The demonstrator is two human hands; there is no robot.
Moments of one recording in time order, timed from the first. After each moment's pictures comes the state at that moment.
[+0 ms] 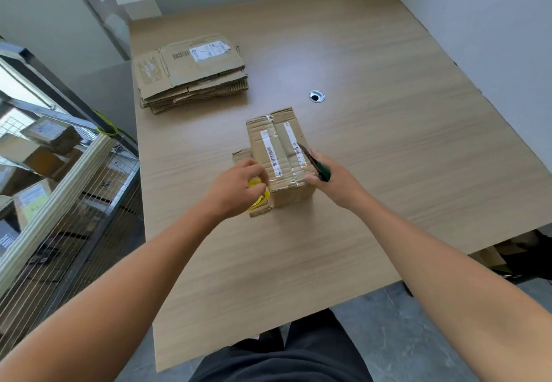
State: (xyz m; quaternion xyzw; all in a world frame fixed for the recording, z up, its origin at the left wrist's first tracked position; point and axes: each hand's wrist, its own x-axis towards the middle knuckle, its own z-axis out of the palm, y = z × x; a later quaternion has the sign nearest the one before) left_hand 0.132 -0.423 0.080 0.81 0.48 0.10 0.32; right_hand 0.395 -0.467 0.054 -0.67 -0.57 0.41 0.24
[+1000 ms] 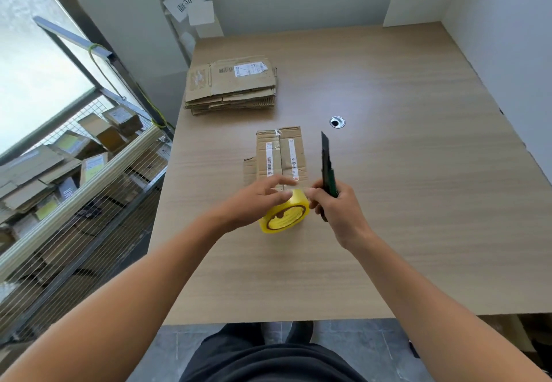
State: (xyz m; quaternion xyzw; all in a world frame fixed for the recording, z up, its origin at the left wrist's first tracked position) left_hand 0.218 -0.489 0.148 0.63 0.51 0.14 0.57; right_hand 0.420 -0.513 0.127 -0.54 -0.41 0.57 0.46
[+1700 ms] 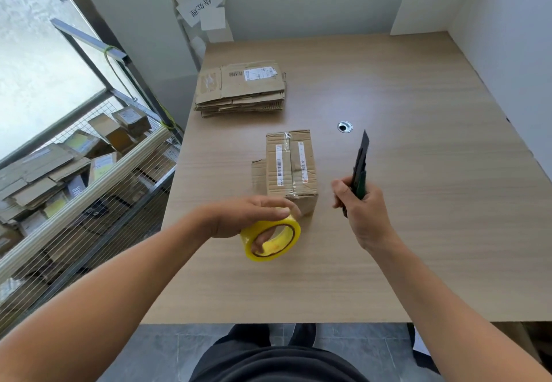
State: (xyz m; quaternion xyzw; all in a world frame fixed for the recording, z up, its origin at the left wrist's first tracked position) left_hand 0.176 -0.496 0.144 0.54 0.38 0.03 0.75; right_hand 0.434 -0.518 0.121 -0.53 -0.44 0.49 0.53
